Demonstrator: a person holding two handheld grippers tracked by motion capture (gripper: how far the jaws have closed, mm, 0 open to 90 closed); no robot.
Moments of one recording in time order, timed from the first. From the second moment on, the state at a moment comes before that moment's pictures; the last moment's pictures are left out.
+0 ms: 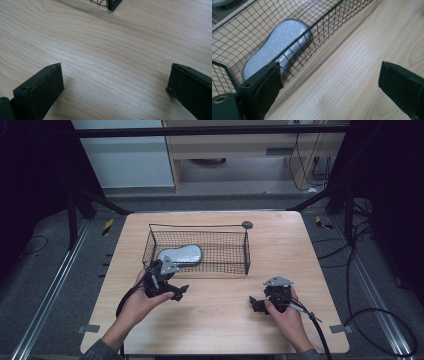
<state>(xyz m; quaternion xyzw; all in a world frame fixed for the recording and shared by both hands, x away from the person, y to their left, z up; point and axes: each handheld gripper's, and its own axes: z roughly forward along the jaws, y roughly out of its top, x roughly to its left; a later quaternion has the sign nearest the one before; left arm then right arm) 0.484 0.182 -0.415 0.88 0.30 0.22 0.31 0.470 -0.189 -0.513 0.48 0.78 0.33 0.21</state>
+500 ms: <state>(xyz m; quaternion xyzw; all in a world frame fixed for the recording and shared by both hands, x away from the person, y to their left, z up) 0.471 0.230 -0.462 0.86 0.36 0.21 0.28 0.470 -0.189 -0.513 0.48 0.78 0.33 0.21</state>
